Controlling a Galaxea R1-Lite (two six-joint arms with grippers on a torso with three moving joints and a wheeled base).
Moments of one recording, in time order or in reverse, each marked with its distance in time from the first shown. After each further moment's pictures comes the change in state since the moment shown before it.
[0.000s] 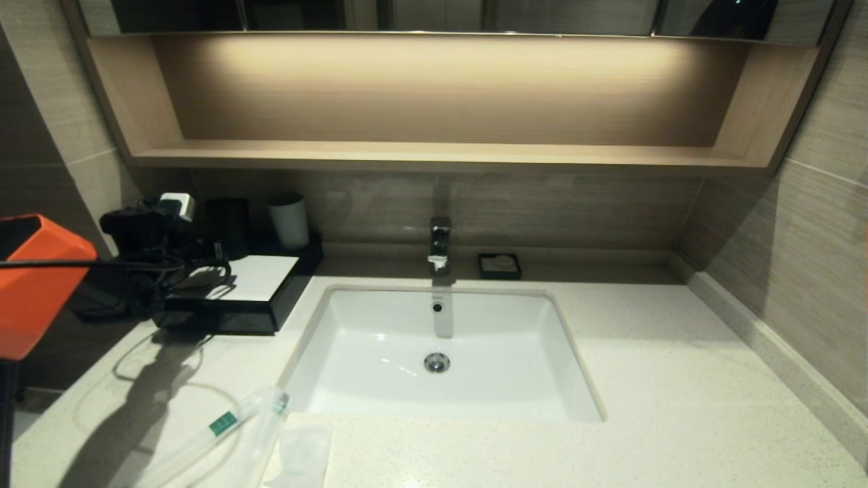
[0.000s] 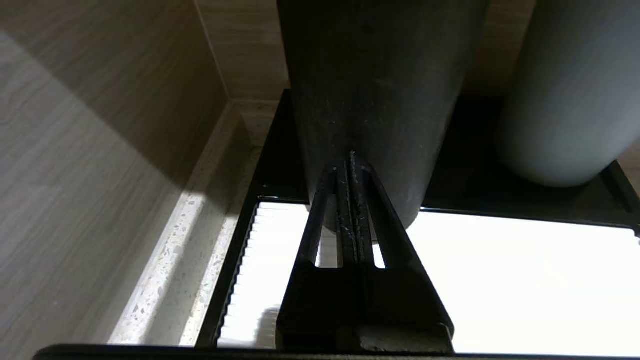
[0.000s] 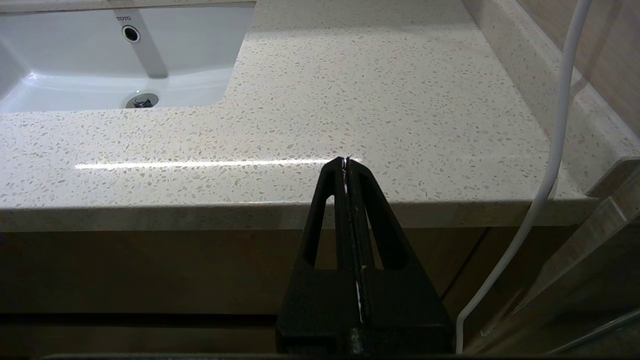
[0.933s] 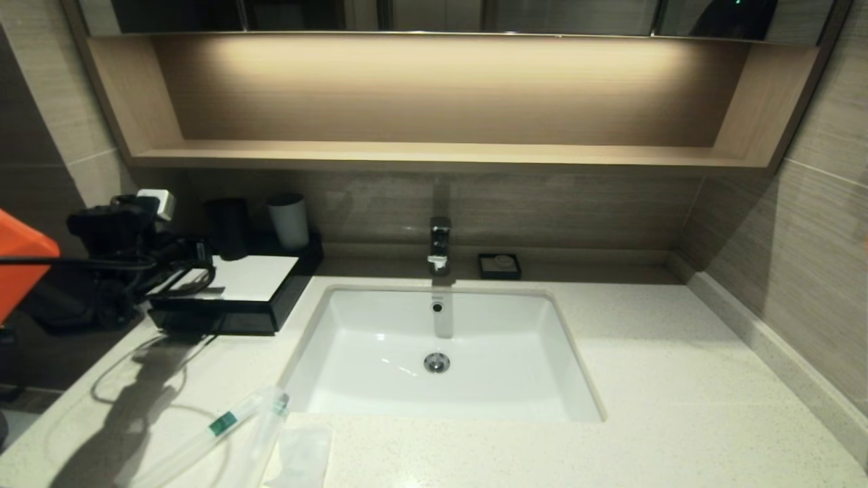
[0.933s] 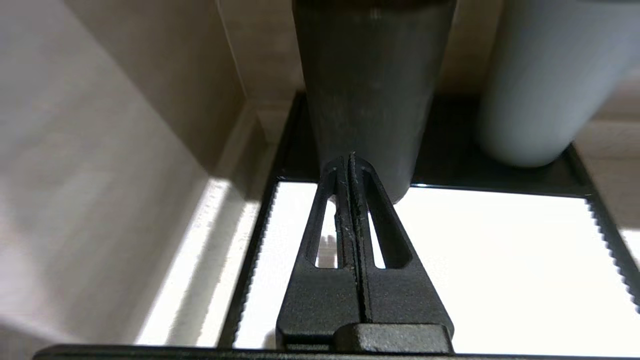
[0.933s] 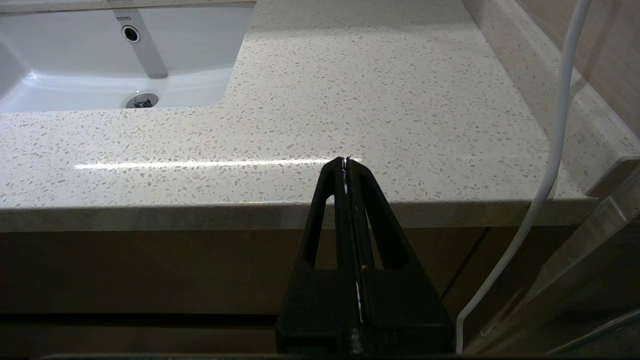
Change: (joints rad) left arm 0.027 -0.143 0.210 -0.093 -0.021 0.014; right arm 0.000 0.000 0.000 0.000 0.000 0.000
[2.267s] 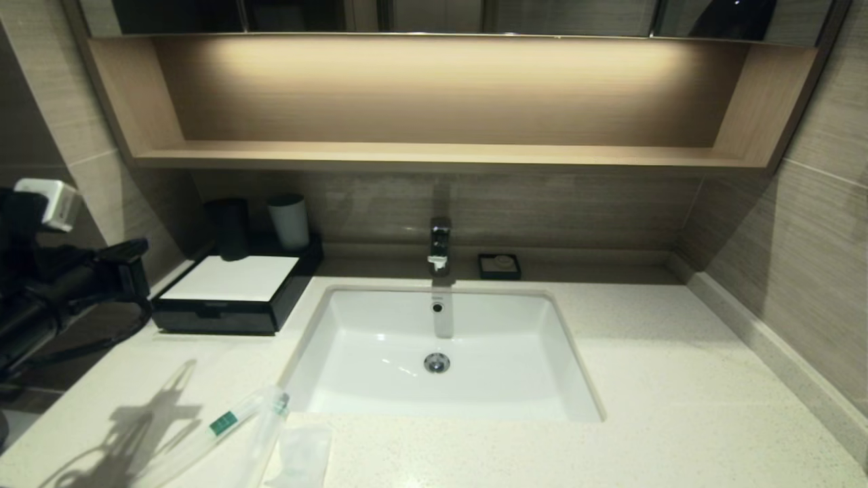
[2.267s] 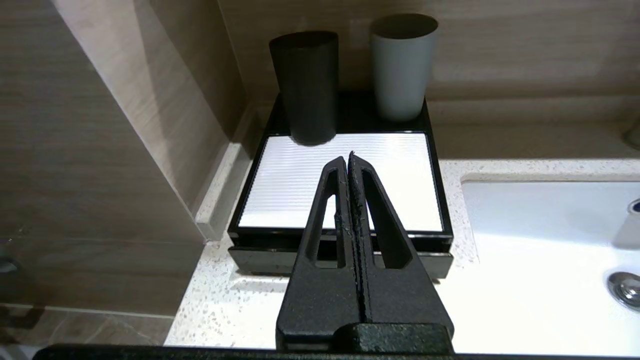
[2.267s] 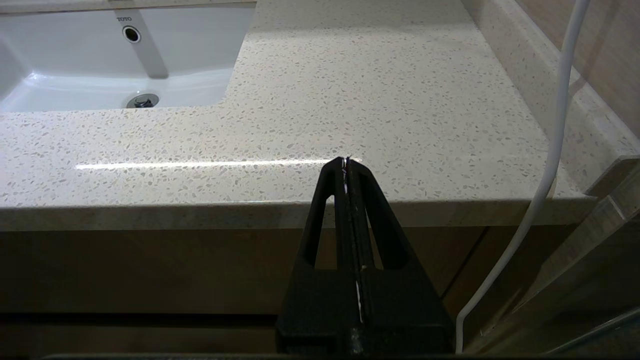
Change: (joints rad) left arm -0.042 -0.680 0.655 -0.026 0.013 0.023; right arm 0.000 0.000 0.000 0.000 0.000 0.000
